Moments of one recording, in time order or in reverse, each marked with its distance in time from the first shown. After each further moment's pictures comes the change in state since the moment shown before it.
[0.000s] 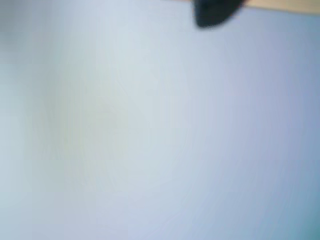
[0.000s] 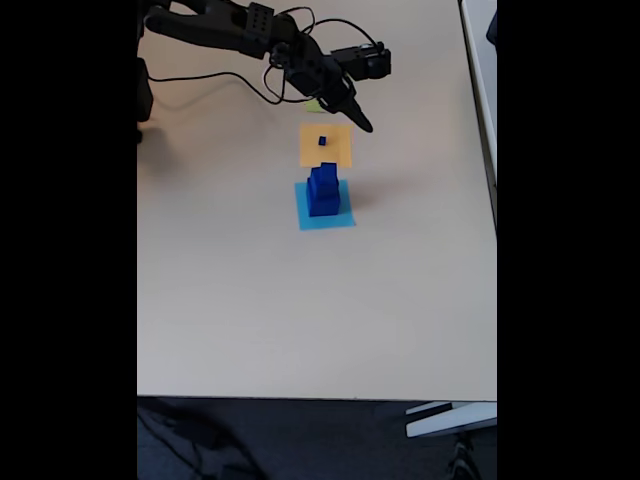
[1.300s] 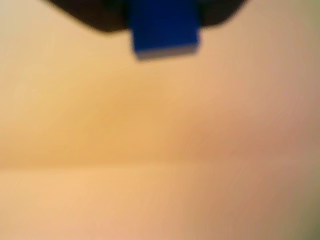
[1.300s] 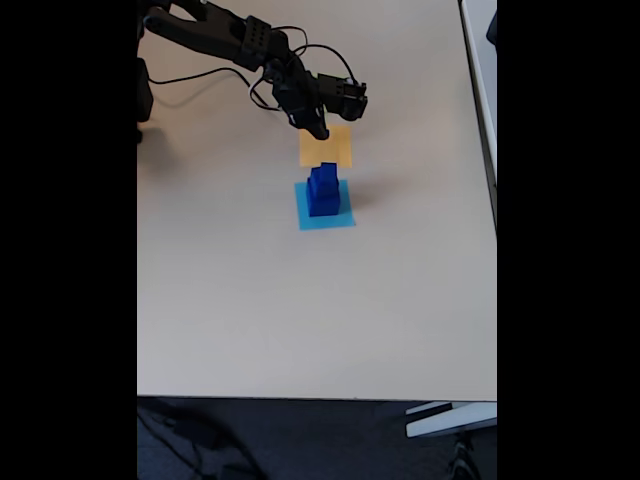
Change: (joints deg) arm 0.1 -3.2 12.0 4.6 21.4
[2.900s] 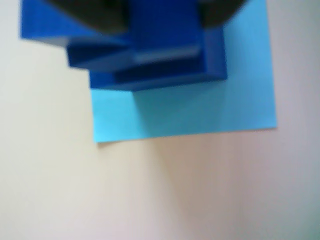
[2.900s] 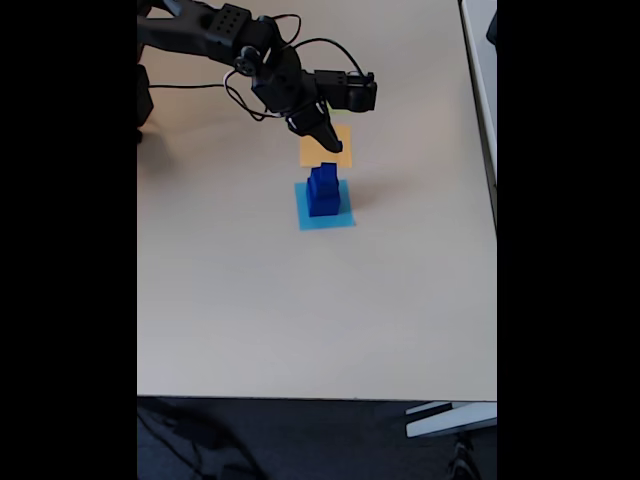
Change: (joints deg) arm 12.7 10.9 -14.9 13.7 -20.5
